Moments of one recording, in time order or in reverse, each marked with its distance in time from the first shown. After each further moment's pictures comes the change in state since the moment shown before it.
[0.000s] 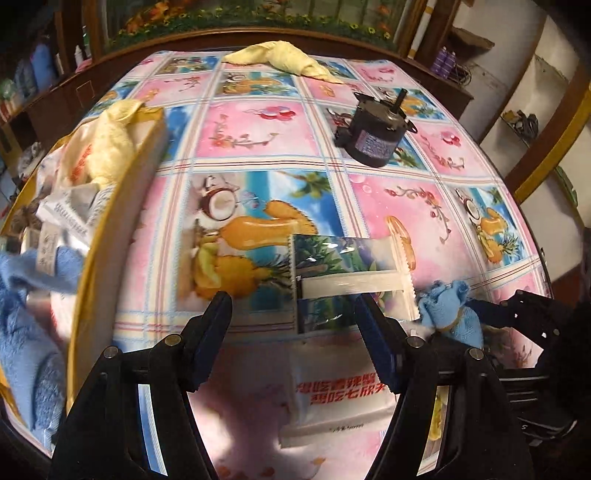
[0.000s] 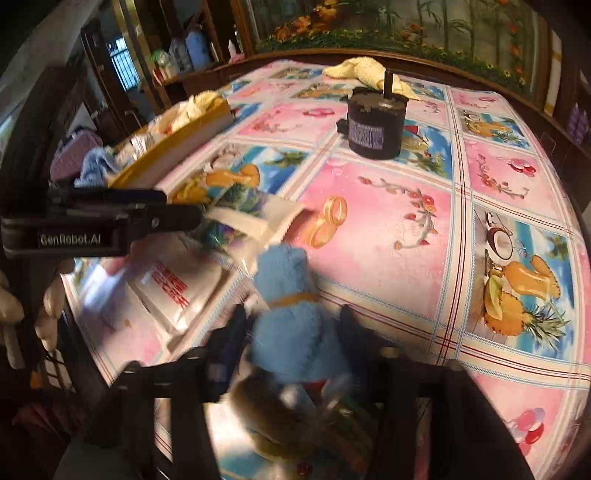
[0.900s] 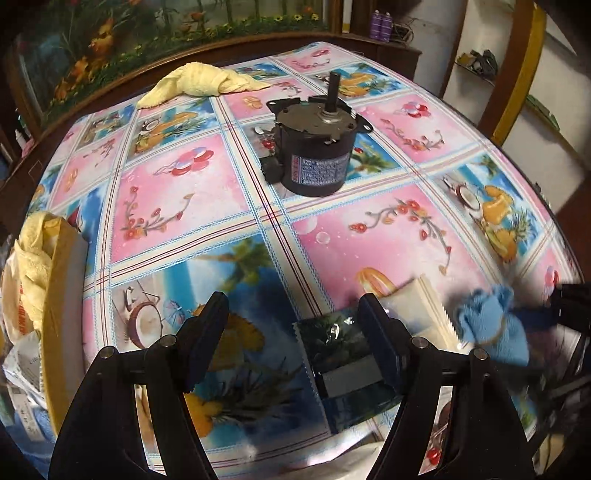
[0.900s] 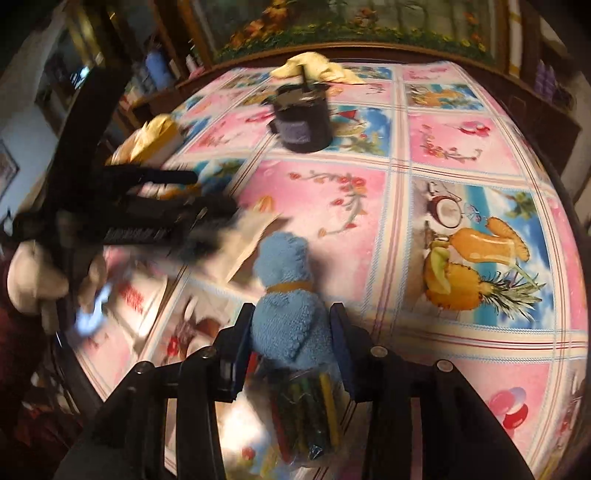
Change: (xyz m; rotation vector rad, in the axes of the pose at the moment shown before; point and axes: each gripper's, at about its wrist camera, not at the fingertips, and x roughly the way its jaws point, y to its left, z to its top) left arm 0.051 -0.034 0.054 0.276 -0.013 -0.029; right arm -0.012 -0.038 -0.006 0.124 0.007 -0.020
